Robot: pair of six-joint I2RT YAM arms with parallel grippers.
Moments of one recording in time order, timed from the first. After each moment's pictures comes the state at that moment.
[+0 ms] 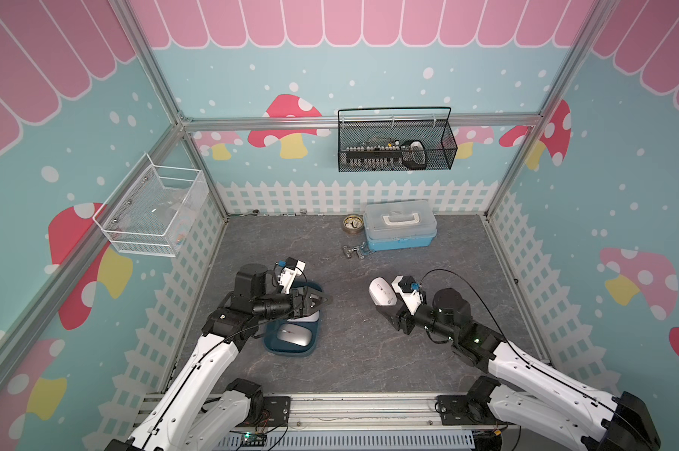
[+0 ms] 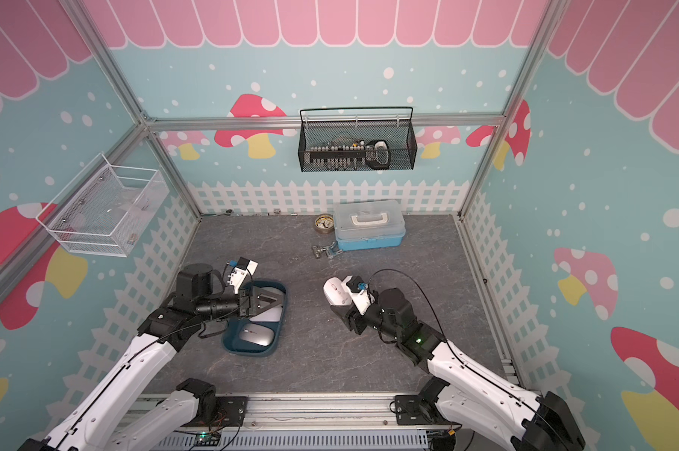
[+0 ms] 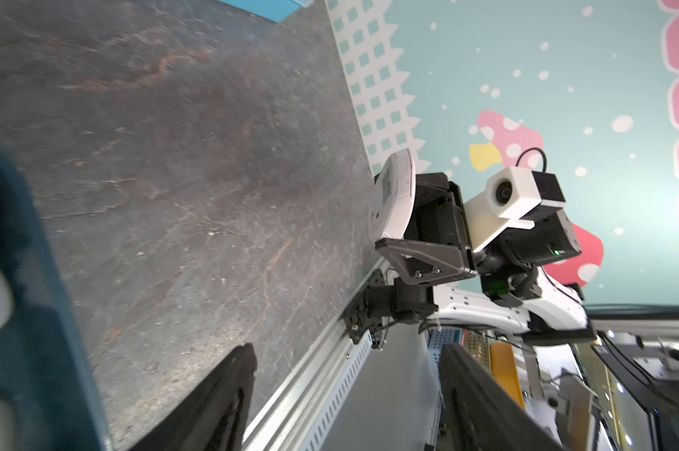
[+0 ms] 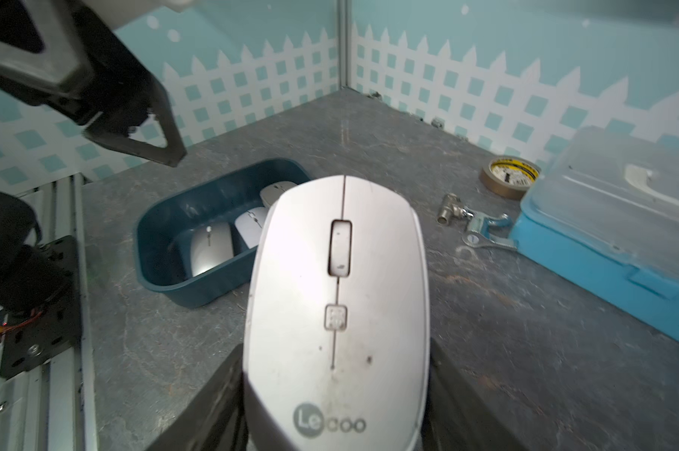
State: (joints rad) left arm -0.31 0.88 0.77 -0.48 0.90 -0.62; right arm 0.77 0.86 0.50 0.08 -0.20 -0.05
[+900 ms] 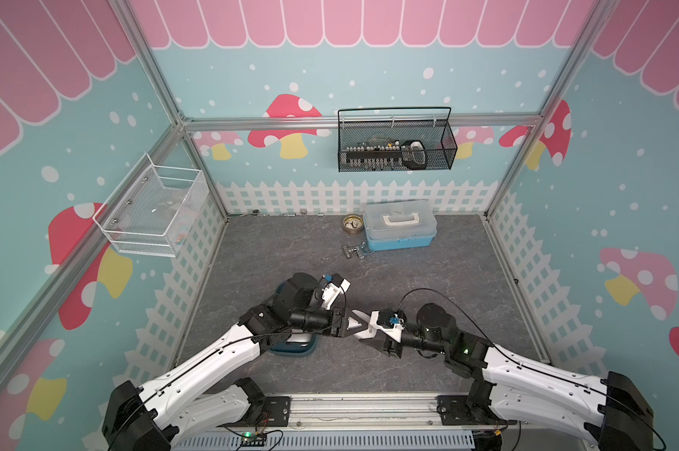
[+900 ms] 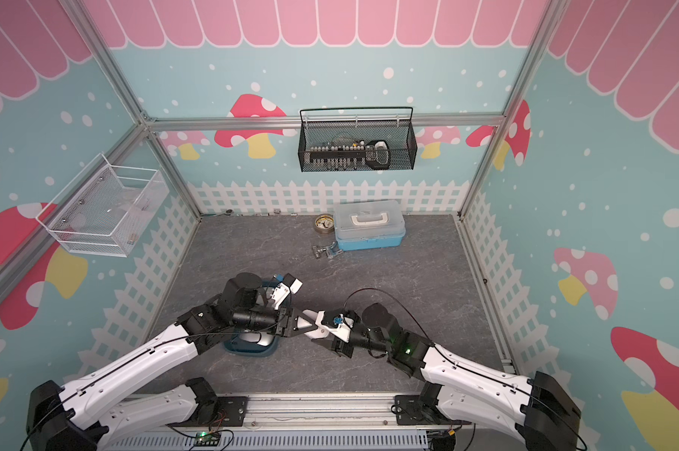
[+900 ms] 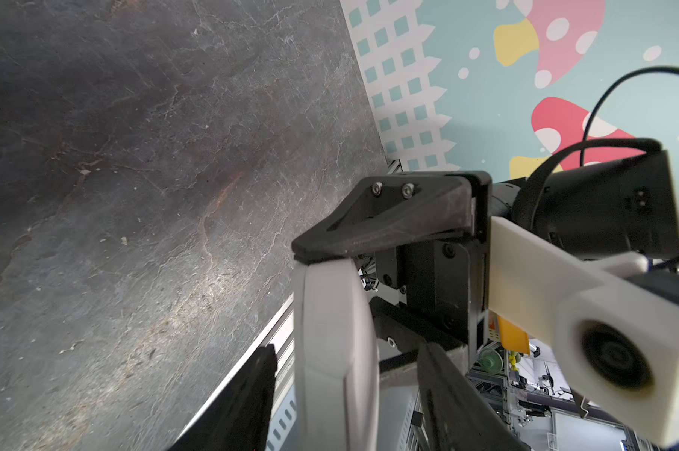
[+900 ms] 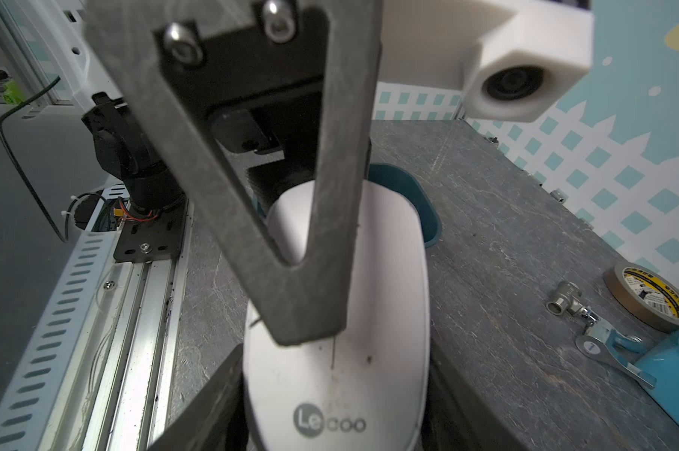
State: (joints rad) left arm -0.72 1.03 0.79 -0.37 0.69 -0.73; right arm 0.97 0.93 0.48 0.13 -0.27 -0.25
